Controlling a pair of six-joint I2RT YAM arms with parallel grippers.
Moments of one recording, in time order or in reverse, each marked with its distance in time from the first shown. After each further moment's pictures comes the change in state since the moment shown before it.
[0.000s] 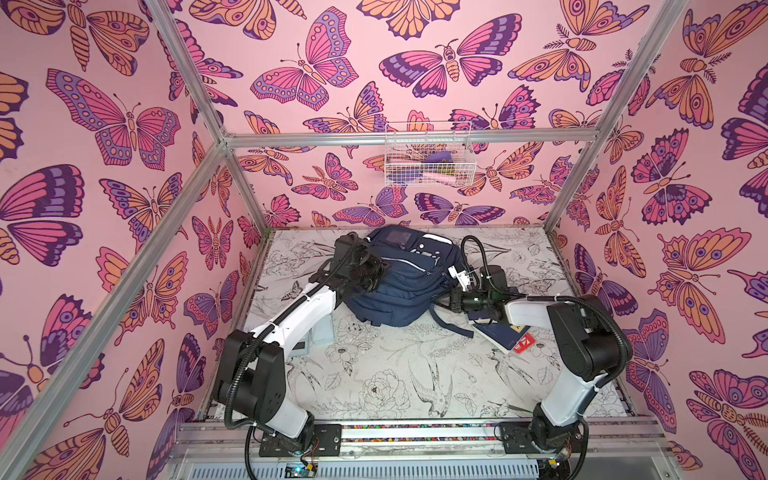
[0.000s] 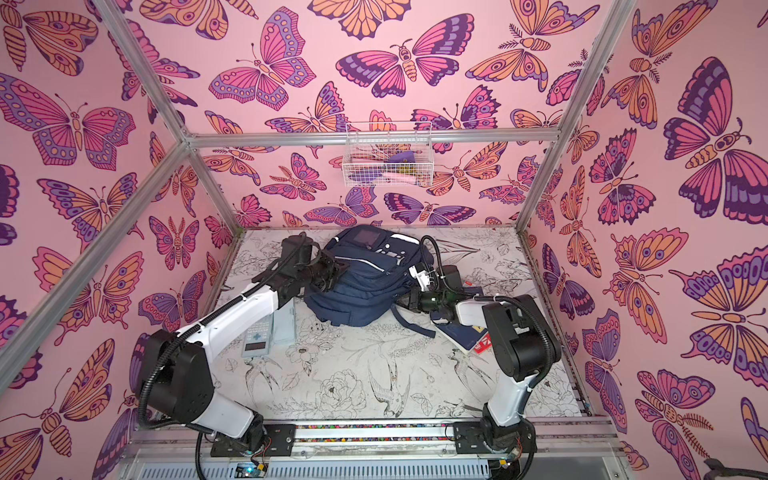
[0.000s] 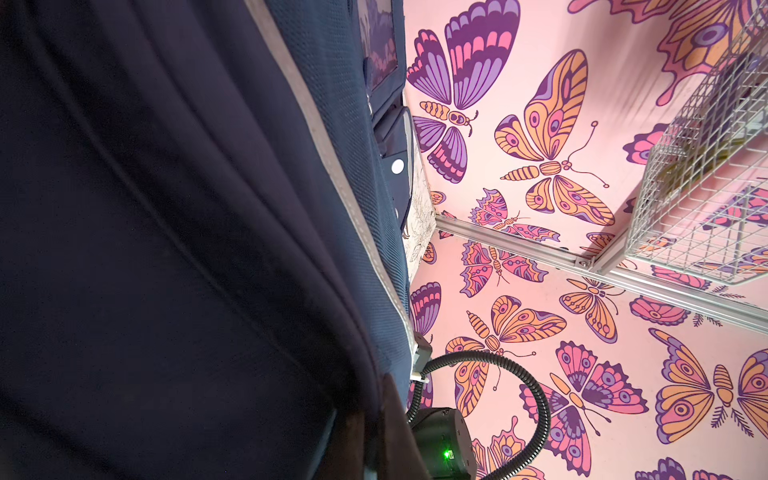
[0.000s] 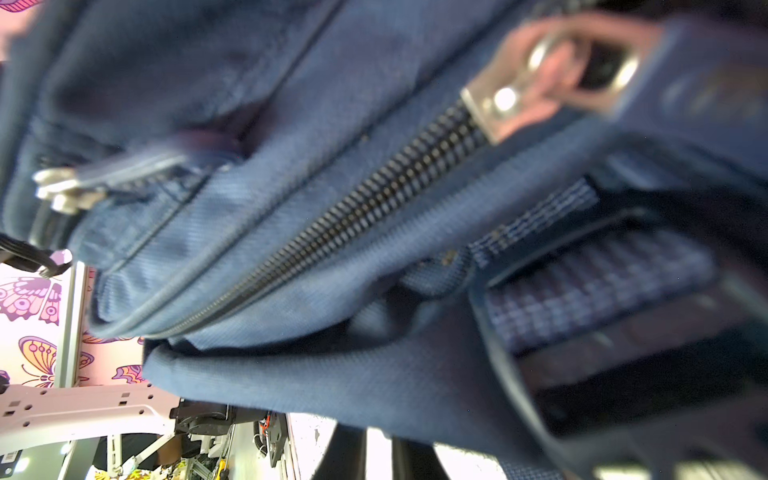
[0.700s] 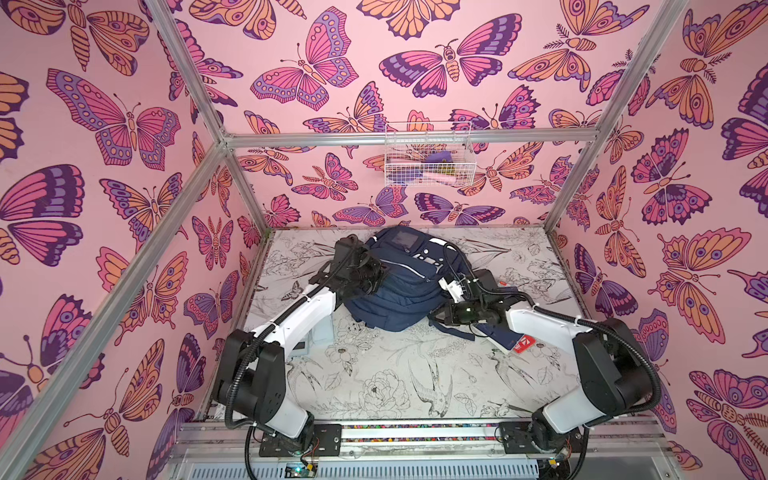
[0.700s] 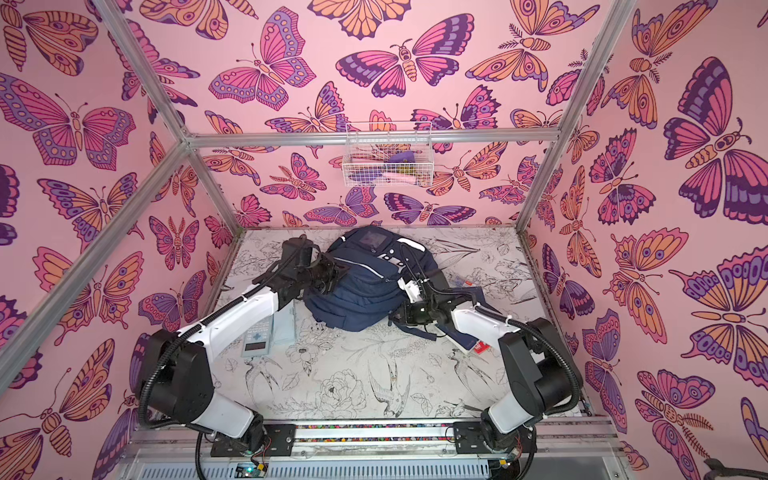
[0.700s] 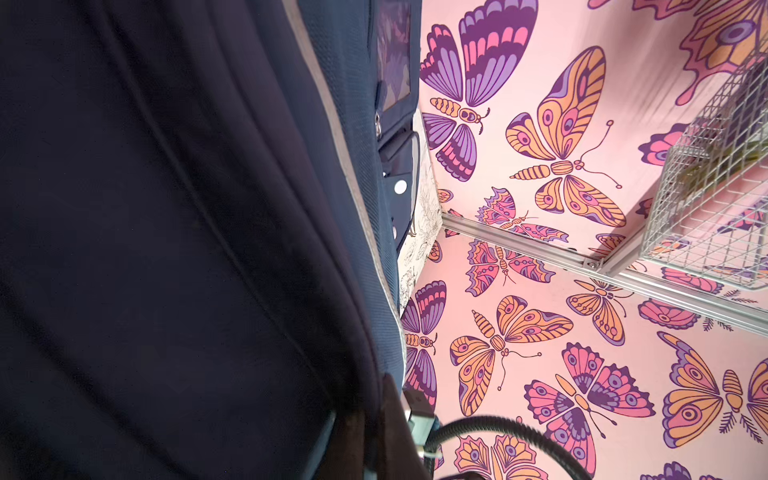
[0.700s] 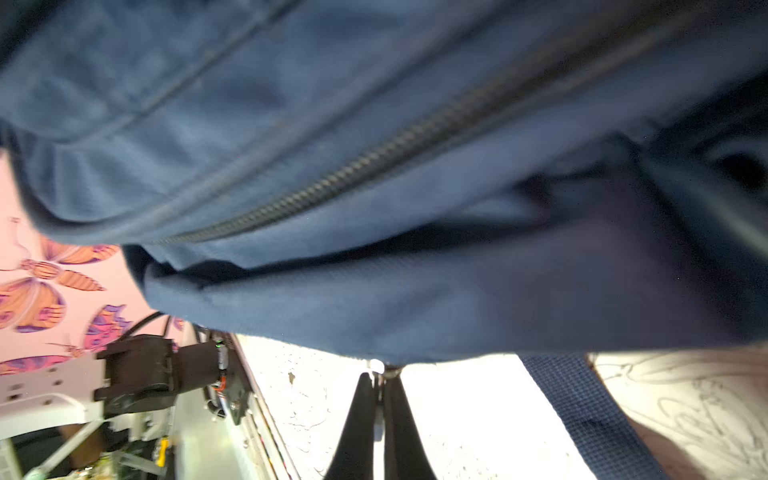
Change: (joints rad) left arm 0.003 -0.002 -0.029 0.005 0.011 -0.004; right arm 0.199 -0.223 0.067 -0.544 0.311 -0.146
